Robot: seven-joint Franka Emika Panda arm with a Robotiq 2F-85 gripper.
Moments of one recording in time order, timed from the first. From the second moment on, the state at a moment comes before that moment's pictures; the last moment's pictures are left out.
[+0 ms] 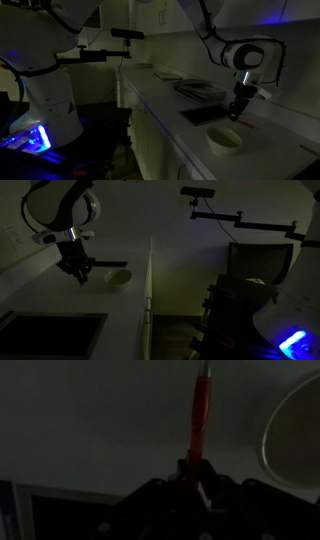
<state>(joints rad) -0.02 0.81 0.22 -1.48 -0.16 2.24 -1.96</state>
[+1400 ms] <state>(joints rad) -0.03 0.54 0.11 -1.91 -0.25 2.32 -1.69</state>
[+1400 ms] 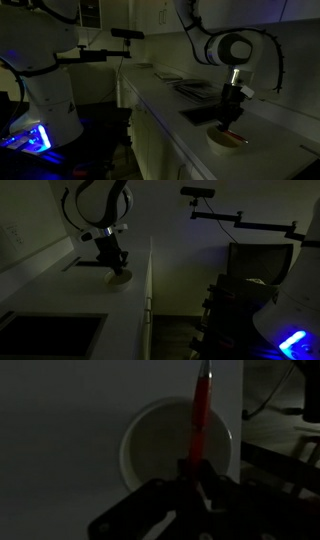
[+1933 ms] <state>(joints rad) -0.02 0.55 0.11 -1.91 -0.27 2.34 -1.60</state>
